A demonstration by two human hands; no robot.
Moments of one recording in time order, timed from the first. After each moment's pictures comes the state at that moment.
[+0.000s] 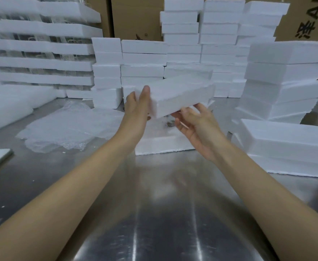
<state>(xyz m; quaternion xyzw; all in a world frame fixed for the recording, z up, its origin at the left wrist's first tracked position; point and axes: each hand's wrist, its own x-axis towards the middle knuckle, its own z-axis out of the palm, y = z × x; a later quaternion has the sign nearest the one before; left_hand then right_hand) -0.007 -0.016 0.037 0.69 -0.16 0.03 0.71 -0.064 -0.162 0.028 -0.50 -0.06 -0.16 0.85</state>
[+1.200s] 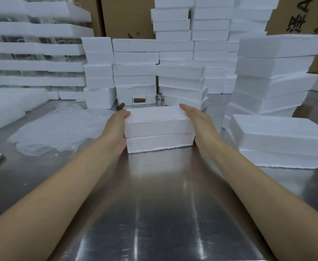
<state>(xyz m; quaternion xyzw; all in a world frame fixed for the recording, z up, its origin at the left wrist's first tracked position) 0.003 -0.004 0.019 0.58 0.00 -0.09 0.81 -0.051 -0.193 0.004 -0.70 0.11 -0.18 0.68</state>
